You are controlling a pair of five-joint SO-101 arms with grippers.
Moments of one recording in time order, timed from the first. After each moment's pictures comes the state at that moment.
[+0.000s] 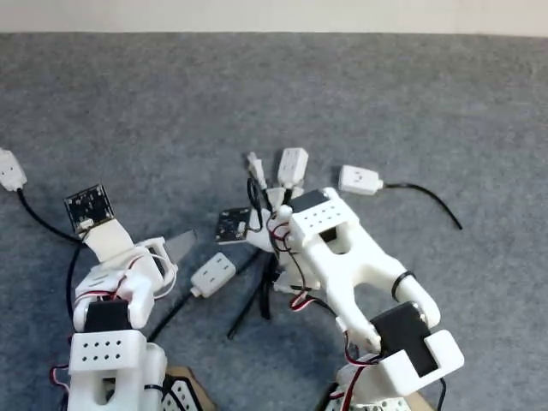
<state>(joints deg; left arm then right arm) -11.7 -74.9 85.7 46.9 -19.2 -31.7 -1.0 32.6 68.6 58.0</state>
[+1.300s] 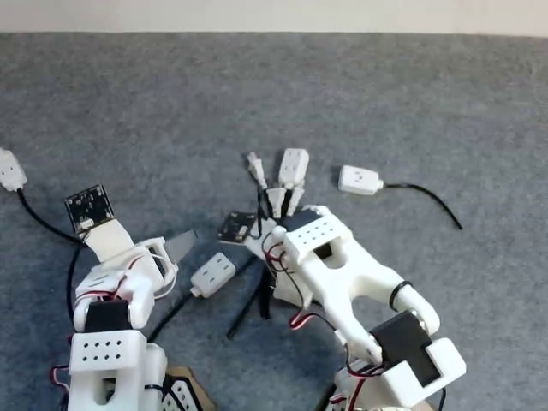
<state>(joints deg) -11.7 -74.9 85.8 46.6 -19.2 -35.4 -3.2 39.6 65.1 38.5</state>
